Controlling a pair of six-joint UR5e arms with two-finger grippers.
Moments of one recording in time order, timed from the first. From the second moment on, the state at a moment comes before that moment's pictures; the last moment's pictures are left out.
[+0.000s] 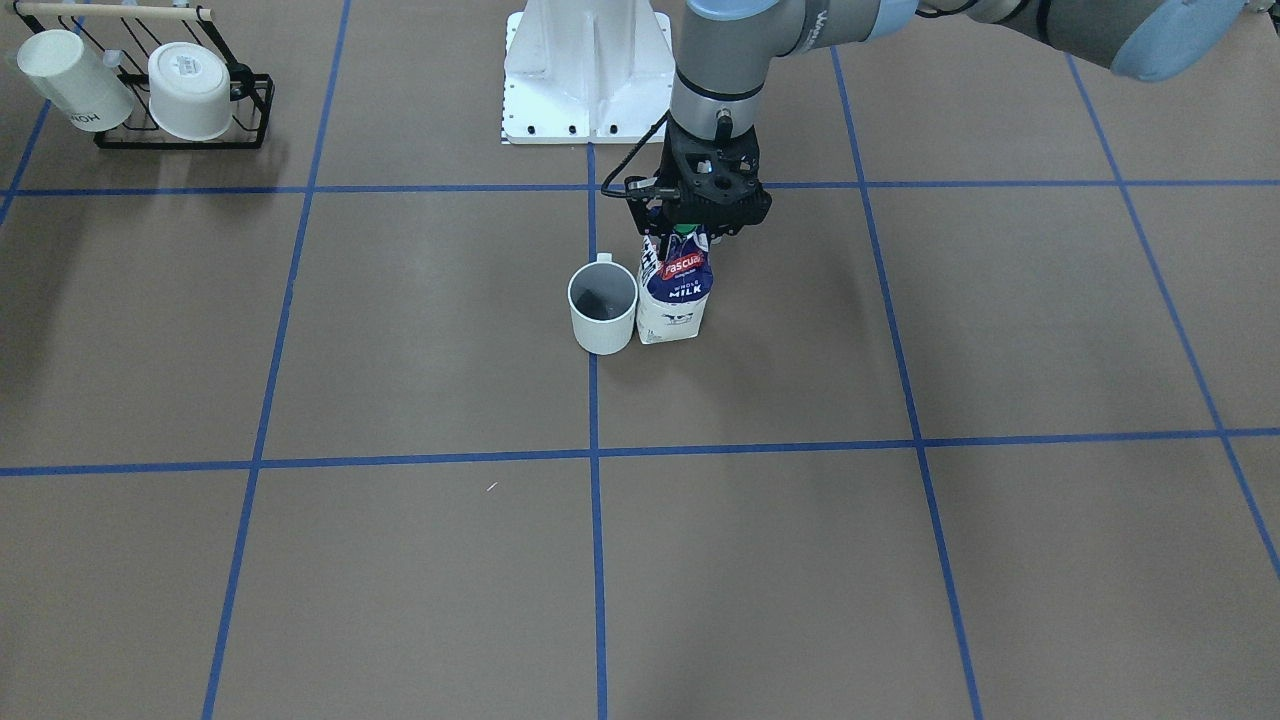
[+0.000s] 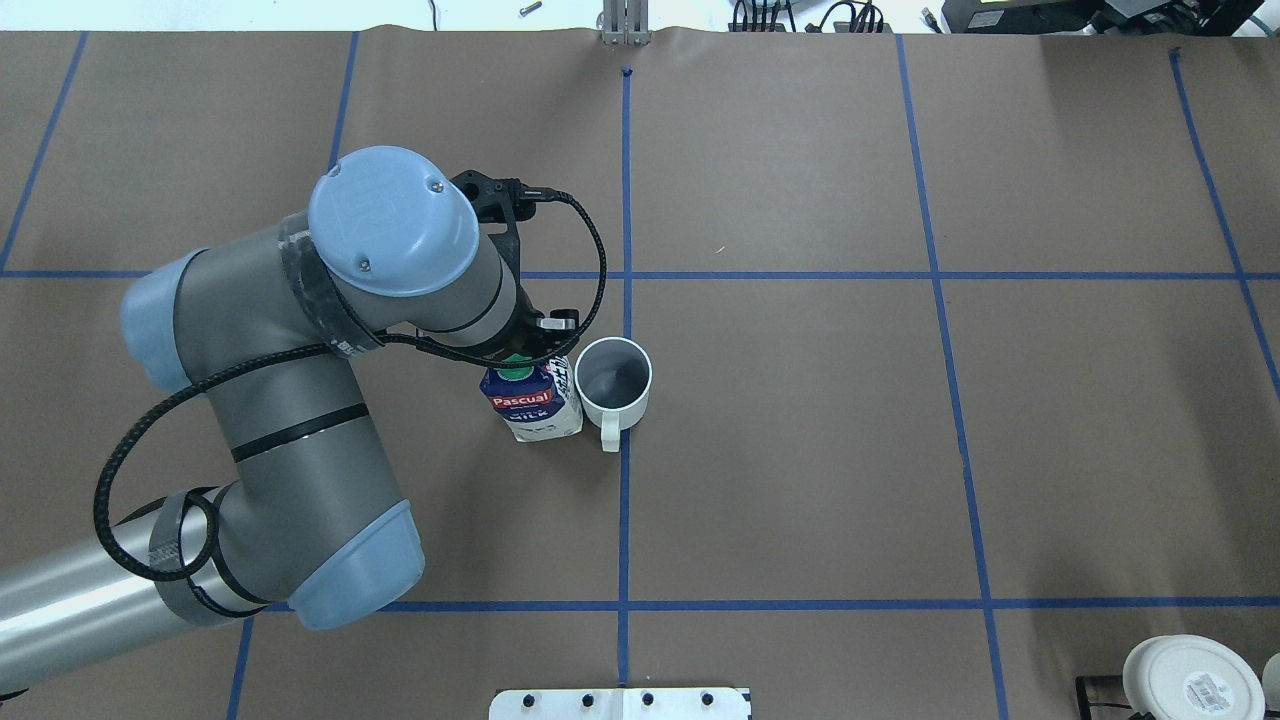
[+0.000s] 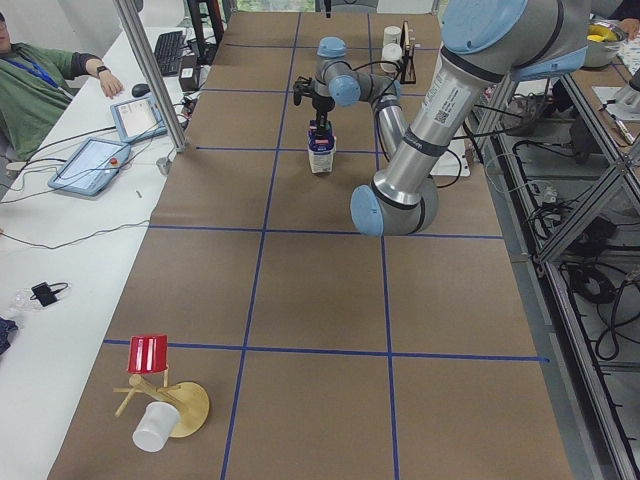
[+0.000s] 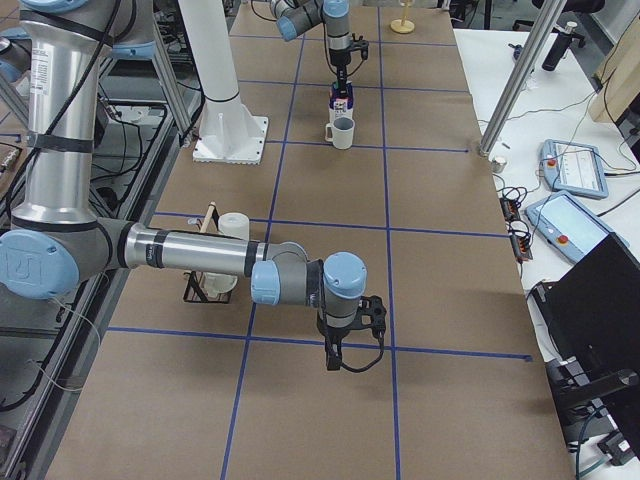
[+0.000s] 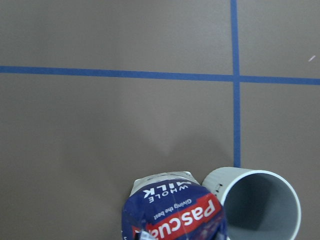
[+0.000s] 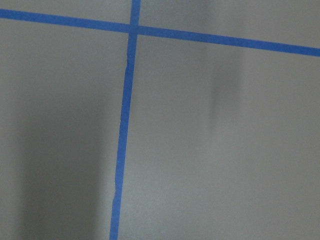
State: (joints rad) left arm -0.55 -2.27 -1.87 -1.41 -1.83 -1.23; right arm 1.51 -1.72 1.63 -1.49 2.27 -0.05
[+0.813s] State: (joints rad) left arm -0.52 -2.27 -1.86 -1.42 -1.76 -1.23; right arm 1.51 -1.72 1.63 -1.49 2.27 -0.05
